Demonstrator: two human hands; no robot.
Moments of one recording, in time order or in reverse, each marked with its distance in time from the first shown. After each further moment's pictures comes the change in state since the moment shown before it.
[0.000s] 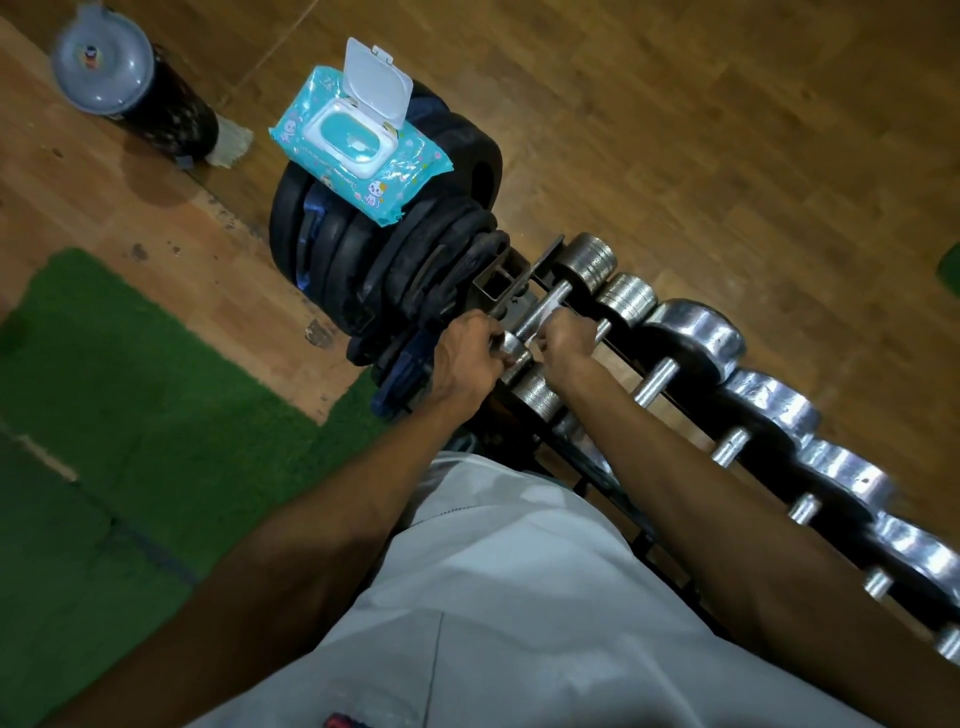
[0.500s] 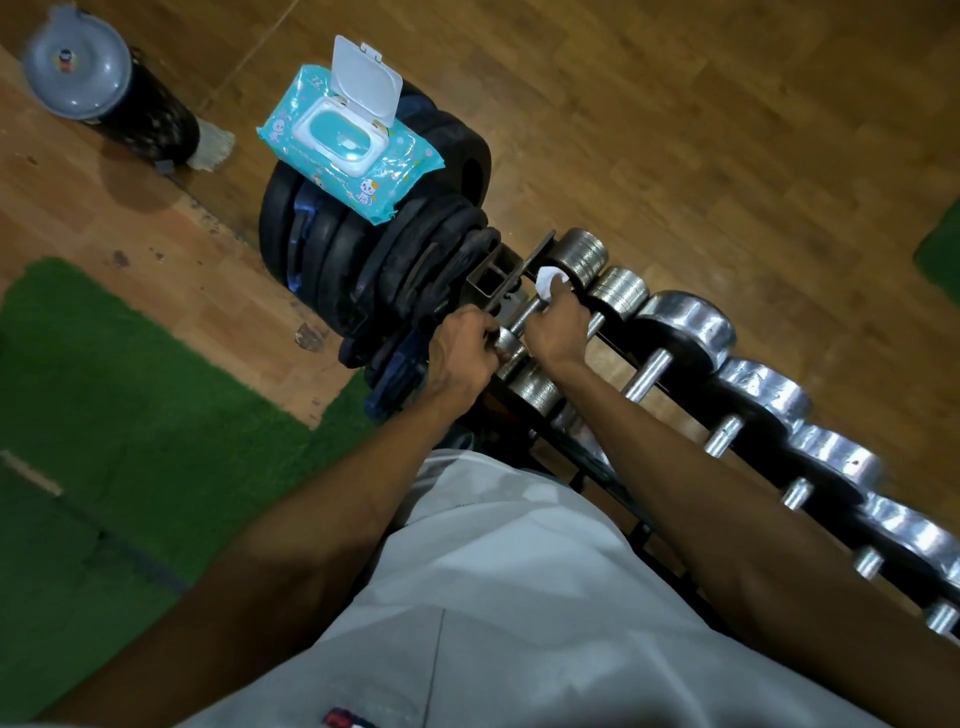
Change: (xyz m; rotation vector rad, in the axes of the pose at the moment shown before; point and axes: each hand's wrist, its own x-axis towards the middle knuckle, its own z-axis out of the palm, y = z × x) left_hand 0.002 -0.003 -0.004 0.008 -0.029 0.050; right_hand -0.003 0.006 -0.011 -0.596 0.018 -0.599
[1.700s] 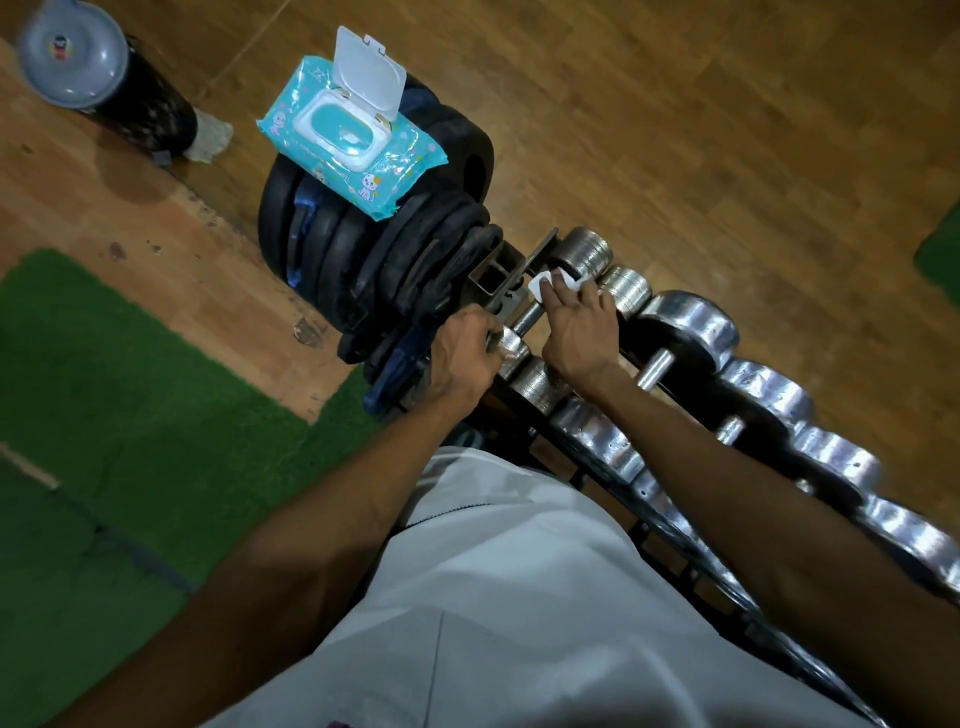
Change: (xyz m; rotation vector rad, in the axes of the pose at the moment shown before) left_hand -0.001 -0.005 0.007 -0.038 0.029 0.012; right_hand 0.011 0.029 -0.024 -0.980 -0.118 -0.507
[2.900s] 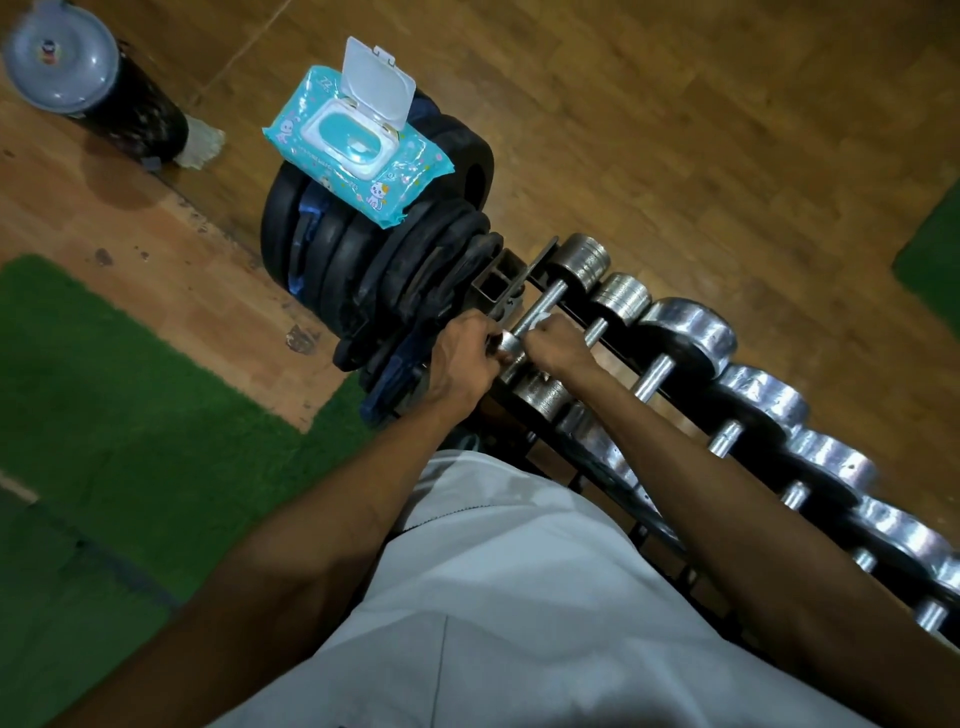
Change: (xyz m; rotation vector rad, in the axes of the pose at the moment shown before) left_hand 0.004 -0.009 -0.004 0.009 -0.029 0.030; right_hand -0.001 -0.042 -0.031 0.979 -0.294 0.475
